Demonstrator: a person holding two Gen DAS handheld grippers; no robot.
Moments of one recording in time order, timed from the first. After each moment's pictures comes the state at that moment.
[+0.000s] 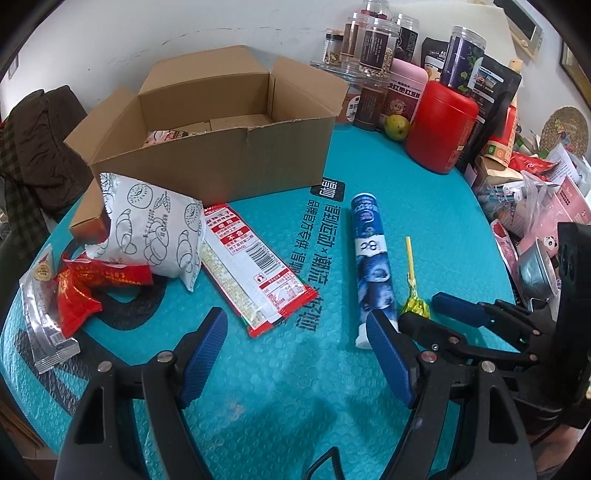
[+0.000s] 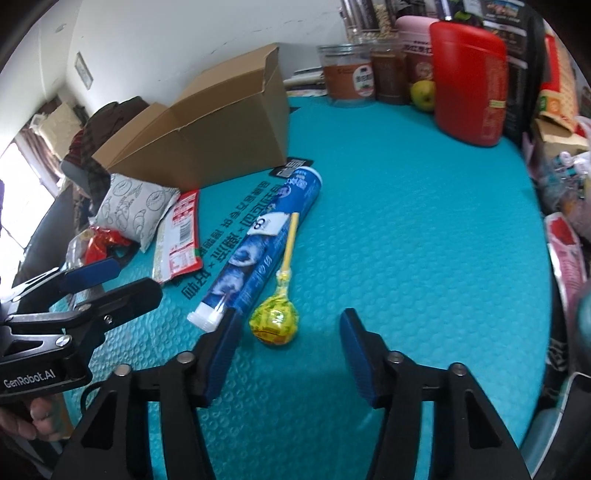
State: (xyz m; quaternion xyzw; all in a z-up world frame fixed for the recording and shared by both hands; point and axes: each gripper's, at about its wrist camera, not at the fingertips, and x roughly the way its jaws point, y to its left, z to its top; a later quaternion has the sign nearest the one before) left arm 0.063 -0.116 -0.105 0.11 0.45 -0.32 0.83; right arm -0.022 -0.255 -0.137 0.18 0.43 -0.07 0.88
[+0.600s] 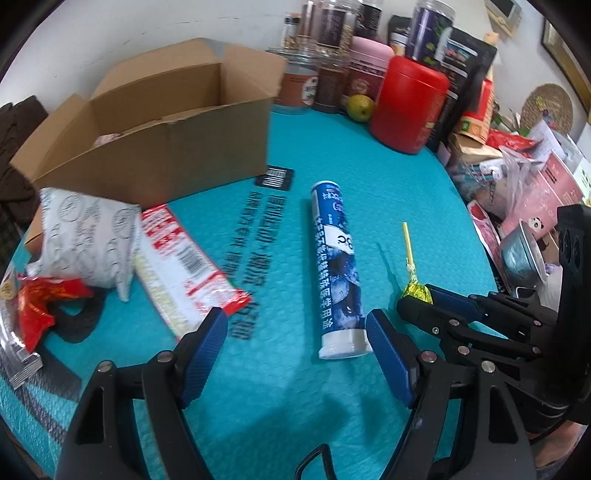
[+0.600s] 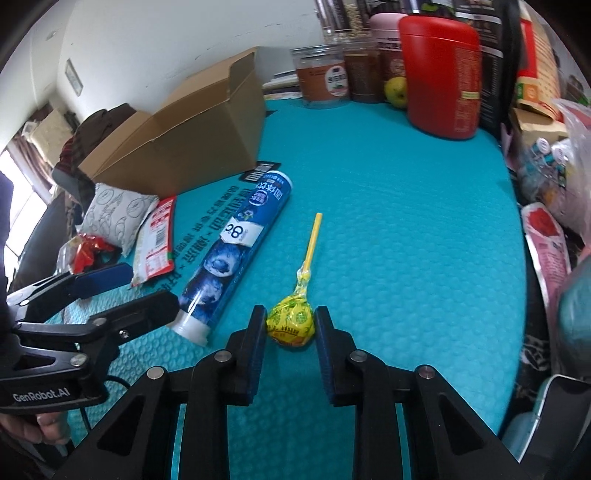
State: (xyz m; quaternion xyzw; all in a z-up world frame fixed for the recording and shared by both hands) left arm 0.048 -0.160 -0.114 0.13 0.46 -0.37 0.80; right arm -0.042 -0.282 -0.138 0.19 0.43 -0.10 0.88
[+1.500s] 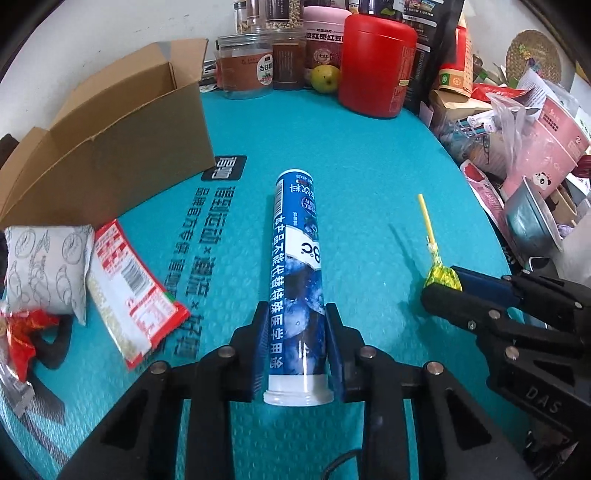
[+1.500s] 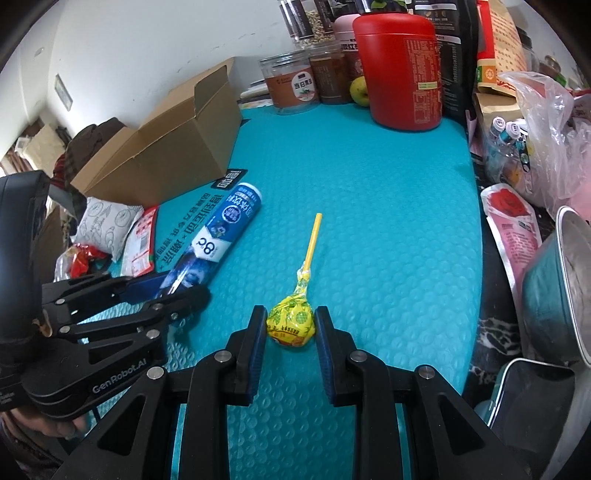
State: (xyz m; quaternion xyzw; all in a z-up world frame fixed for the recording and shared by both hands) left arm 0.034 -0.201 -0.136 0.20 0.45 -0.38 0.78; right arm -0.067 -0.301 -0.134 0.21 0.42 -0.11 0.88
